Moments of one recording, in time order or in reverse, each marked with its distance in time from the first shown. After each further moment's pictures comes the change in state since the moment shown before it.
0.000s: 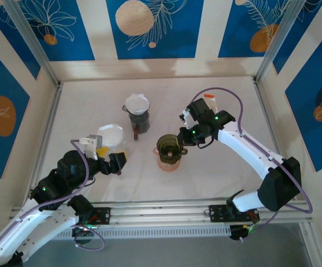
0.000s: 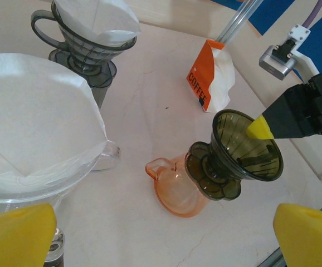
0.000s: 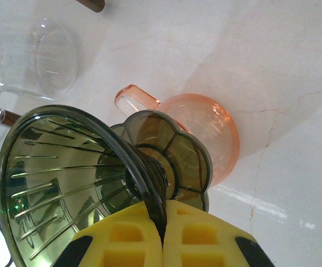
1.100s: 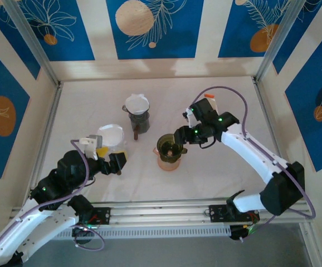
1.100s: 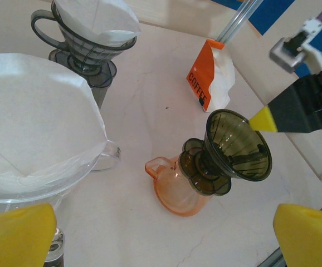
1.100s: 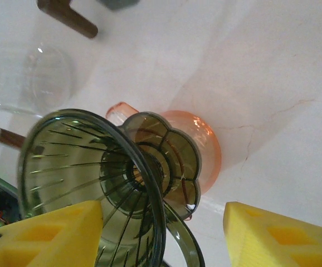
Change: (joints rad) left arm 0.000 0.000 0.000 0.000 0.000 0.000; right arm -0.029 -0.076 -0.023 0.030 0.061 0.004
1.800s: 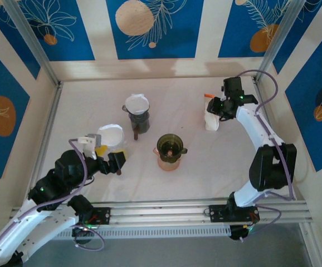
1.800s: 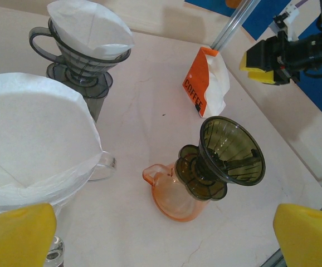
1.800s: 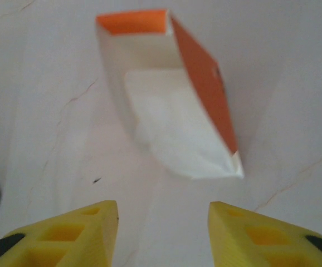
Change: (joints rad) left arm 0.000 0.001 0.026 0.000 0.000 0.026; right arm -0.436 0.271 0.172 0.168 0.211 -0.019
